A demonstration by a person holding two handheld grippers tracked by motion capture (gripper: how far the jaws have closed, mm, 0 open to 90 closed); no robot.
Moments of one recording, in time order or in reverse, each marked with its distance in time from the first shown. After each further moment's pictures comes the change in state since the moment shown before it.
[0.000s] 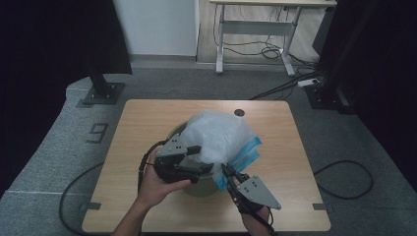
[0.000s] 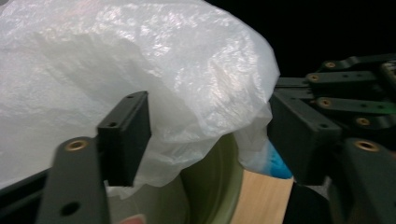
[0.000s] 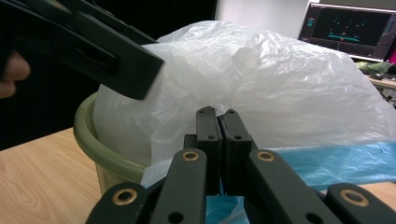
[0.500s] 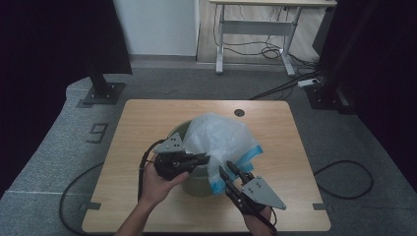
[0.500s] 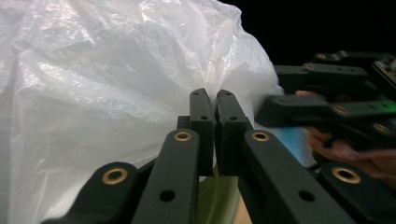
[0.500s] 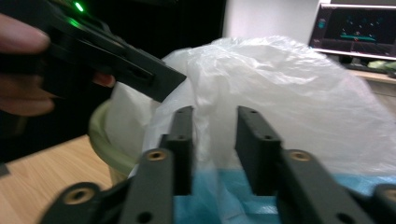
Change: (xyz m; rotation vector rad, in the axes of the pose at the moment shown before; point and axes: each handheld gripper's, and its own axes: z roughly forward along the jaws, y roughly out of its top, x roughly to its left) left arm 0.016 -0.007 0.003 -0.045 -0.055 -0.044; right arm -0.005 -0.002 -0.005 -0.036 0.050 0.043
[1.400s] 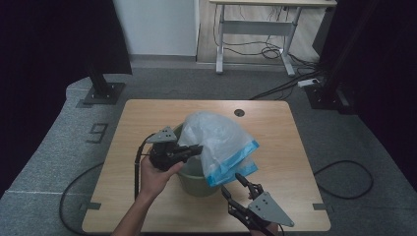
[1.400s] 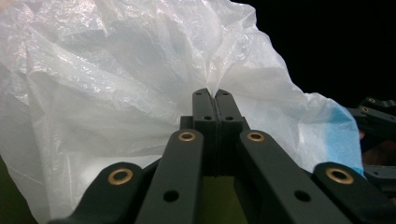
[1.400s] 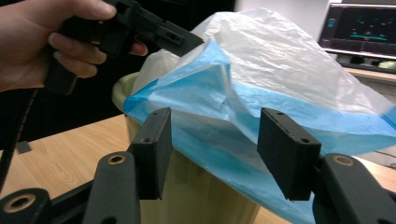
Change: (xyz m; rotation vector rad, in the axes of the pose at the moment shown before) left arm 0.026 -0.002 0.000 -0.020 0.016 -0.097; right arm 0.003 -0.023 -0.027 0.005 0.038 -0.020
